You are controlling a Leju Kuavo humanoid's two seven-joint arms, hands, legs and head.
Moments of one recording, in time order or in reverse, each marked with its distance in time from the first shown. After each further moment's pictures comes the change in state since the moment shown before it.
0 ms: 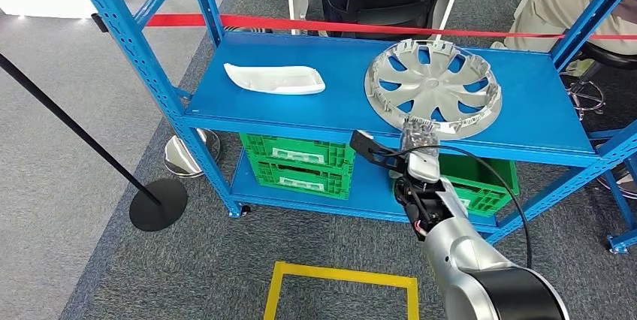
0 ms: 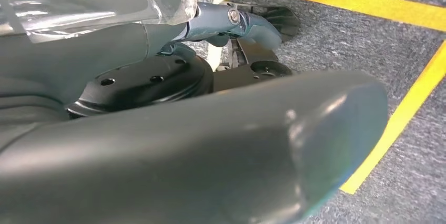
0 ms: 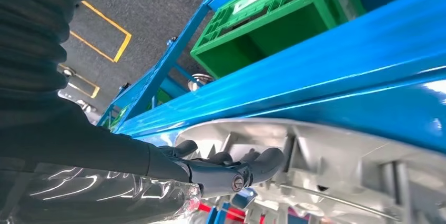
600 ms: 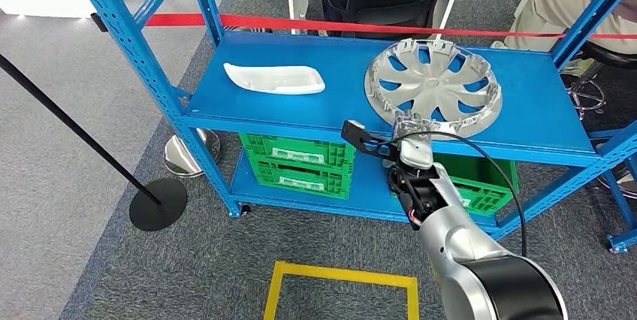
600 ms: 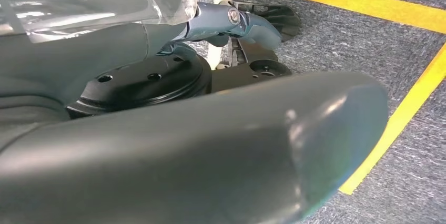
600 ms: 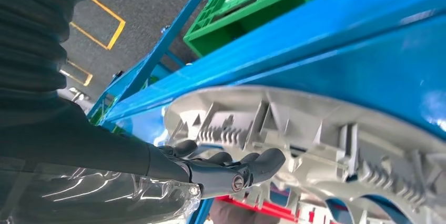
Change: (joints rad) left arm -0.003 -0.005 0.000 0.000 0.017 0.012 0.010; right arm -0.048 0.028 0.033 0.000 0.003 0.053 0.010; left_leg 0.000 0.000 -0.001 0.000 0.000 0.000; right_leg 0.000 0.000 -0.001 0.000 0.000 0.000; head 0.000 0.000
